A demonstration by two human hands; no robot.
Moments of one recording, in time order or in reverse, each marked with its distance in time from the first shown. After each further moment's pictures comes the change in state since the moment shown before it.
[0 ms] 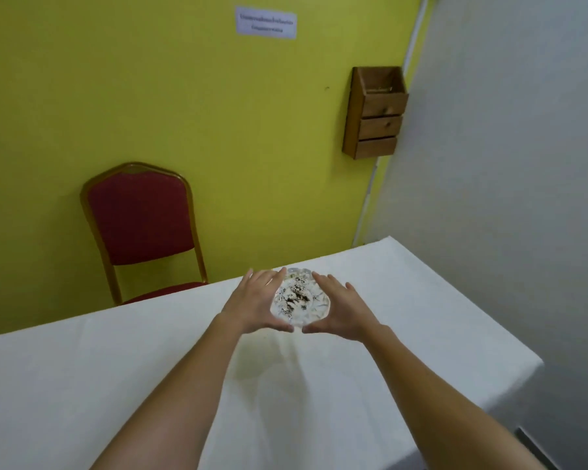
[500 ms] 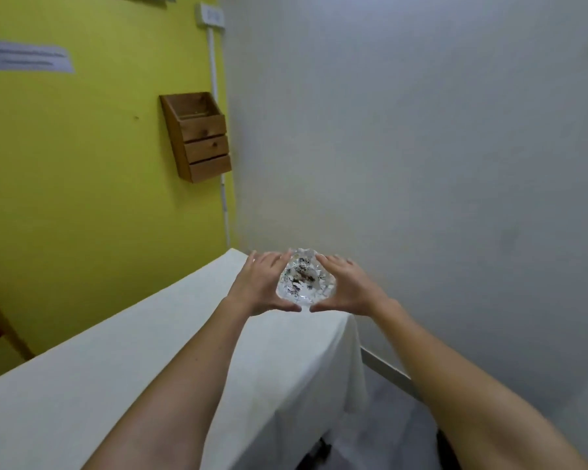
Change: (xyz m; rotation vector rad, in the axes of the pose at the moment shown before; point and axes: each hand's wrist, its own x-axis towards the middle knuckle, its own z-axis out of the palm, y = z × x) left_hand 0.135 0.319 0.011 0.038 0.101 0.490; right_hand -0.215 0.201 -0.181 -0.174 0.302 0.318
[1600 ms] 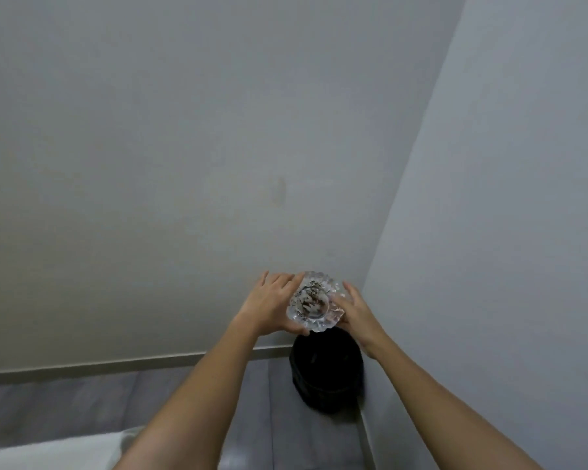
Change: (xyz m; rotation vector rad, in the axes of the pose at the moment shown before) left_hand 0.289 0.340 0.203 -0.178 -0.301 0.850; right_hand -0.196 0.334 -0.021 1.016 0.746 1.136
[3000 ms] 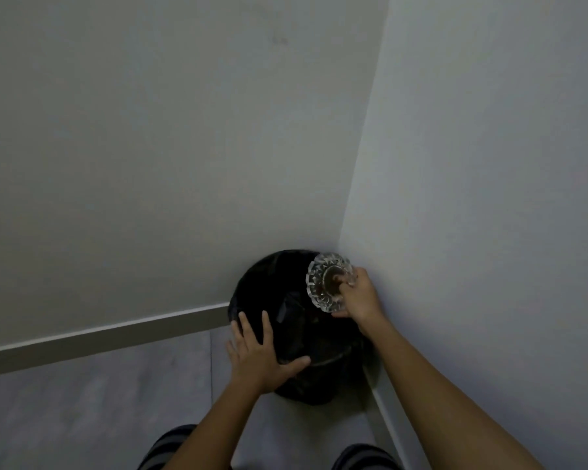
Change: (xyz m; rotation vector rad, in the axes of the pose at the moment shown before) left_hand 0.126 0.020 0.609 -0.292 -0.339 -0.485; right_hand 0.285 0.486 -0.099 -0.025 0.392 0.076
